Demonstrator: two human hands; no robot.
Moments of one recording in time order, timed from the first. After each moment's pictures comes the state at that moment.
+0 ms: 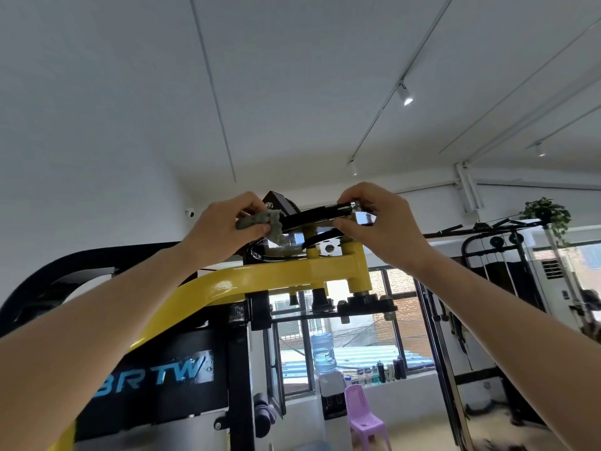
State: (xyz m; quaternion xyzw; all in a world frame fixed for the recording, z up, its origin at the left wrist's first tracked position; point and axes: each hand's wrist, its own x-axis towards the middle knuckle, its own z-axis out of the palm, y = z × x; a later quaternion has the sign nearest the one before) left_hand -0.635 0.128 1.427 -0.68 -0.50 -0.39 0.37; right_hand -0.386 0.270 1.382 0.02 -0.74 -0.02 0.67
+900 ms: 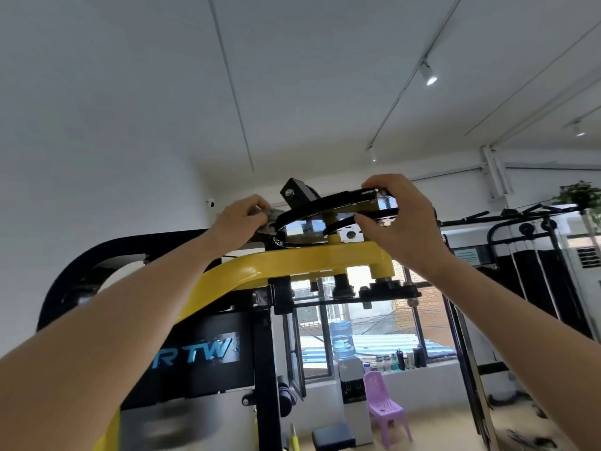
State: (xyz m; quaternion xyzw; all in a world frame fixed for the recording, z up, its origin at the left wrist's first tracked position) left_hand -0.660 0.140 1.428 -0.61 -0.62 -0.43 0.25; right_hand -0.403 0.267 1.361 0.00 -0.68 -0.08 0.73
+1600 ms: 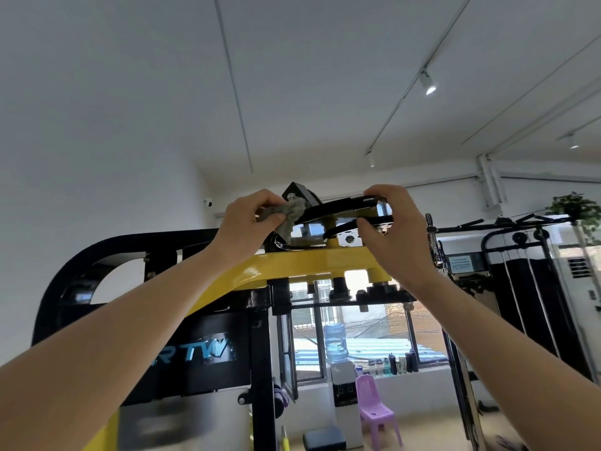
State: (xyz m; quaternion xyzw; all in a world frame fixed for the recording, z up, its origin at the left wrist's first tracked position) left_hand -0.634 0.121 1.407 -0.66 -0.47 -0.50 0.31; right_hand -0.418 0.254 1.354 -0.02 -0.64 -0.05 0.77
